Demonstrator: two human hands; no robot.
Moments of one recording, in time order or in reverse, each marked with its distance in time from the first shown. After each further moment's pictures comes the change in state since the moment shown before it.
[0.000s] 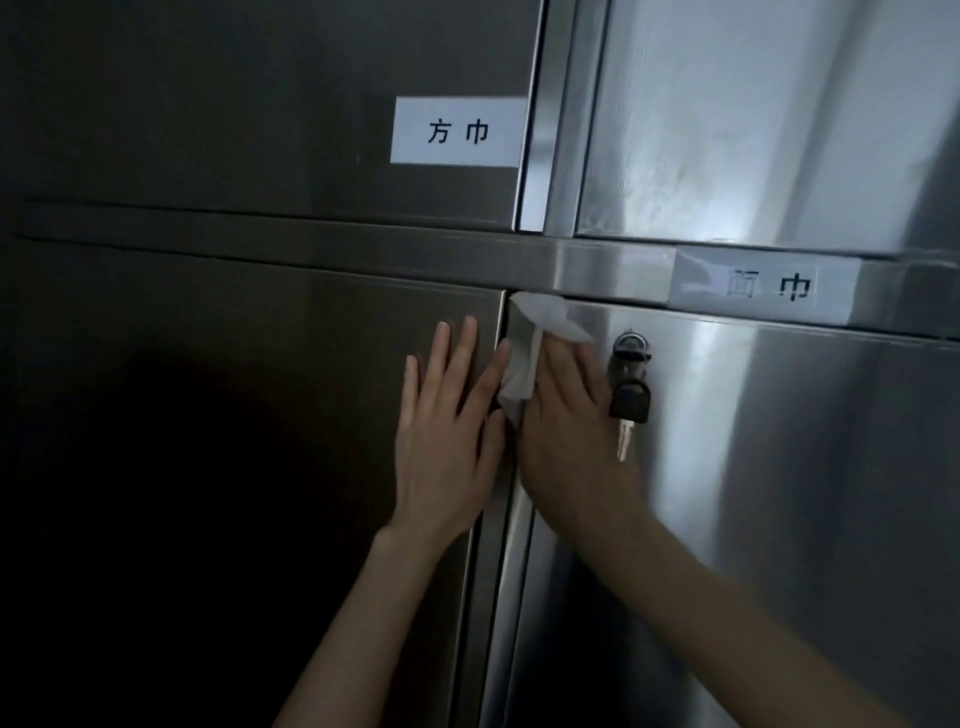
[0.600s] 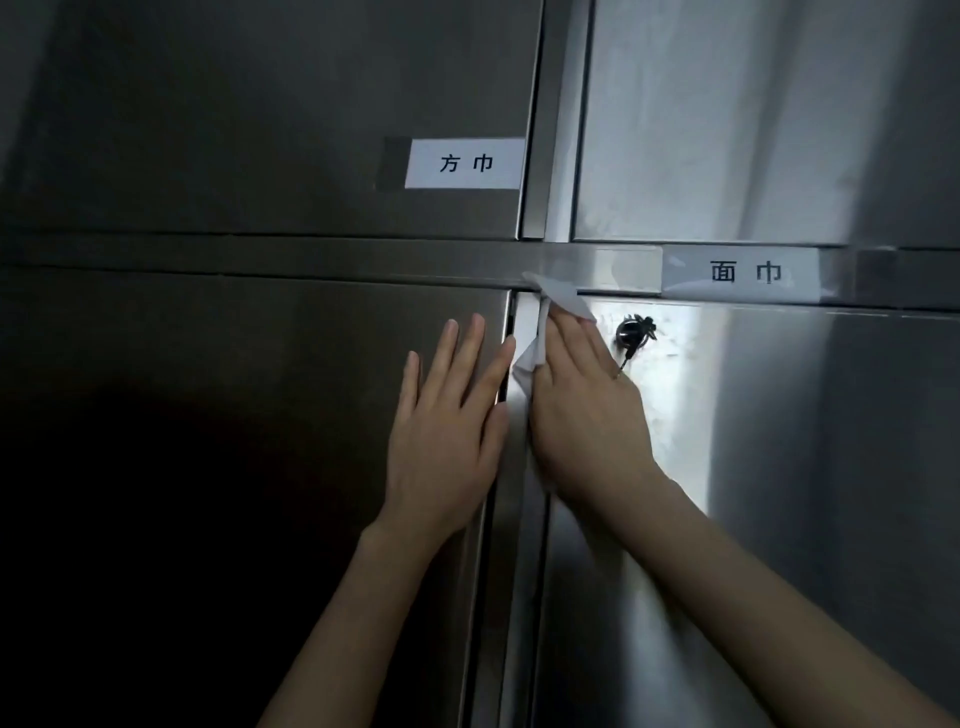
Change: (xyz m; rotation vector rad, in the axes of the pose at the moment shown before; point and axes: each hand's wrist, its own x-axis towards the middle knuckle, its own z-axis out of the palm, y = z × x) left_hand -0.004 -0.014 0.004 0.123 0.055 0.098; right_hand 0.005 0.003 0.002 -0.084 0.151 0.055
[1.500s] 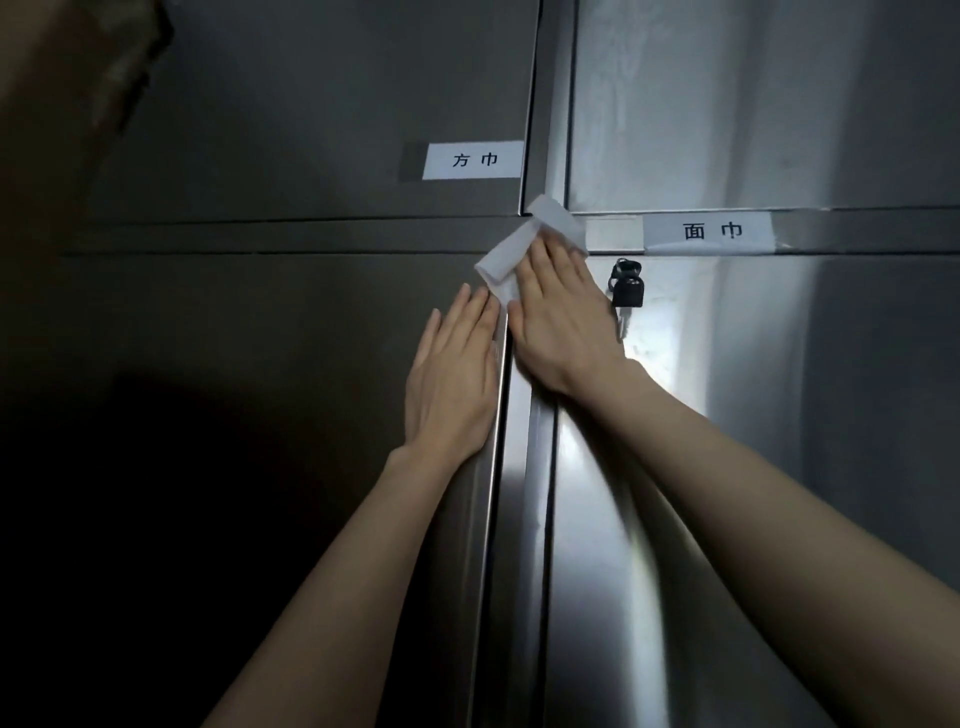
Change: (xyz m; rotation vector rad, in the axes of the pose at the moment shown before) left_hand -0.006 -0.004 0.011 -0.131 0.219 0.023; right_hand 0.020 -0.011 0.001 -0.180 0.098 -0.055
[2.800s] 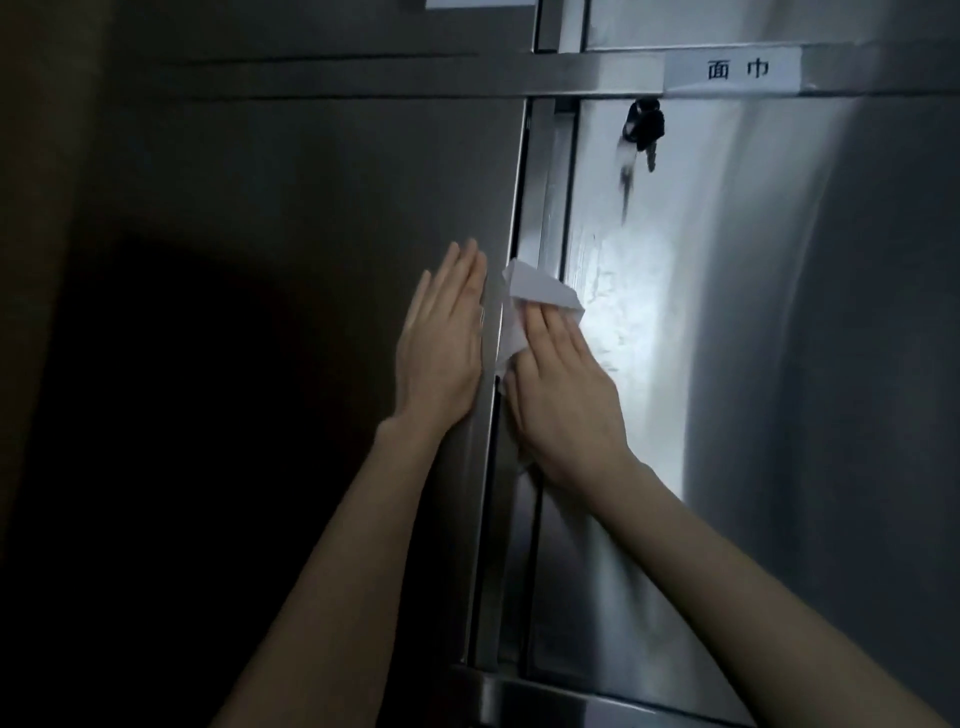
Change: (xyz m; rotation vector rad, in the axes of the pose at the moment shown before) left_hand -0.101 0.003 -0.013 -0.012 -0.089 -0.086; right_hand -0.178 -0.062 0.022 0.117 -0.122 -0.065
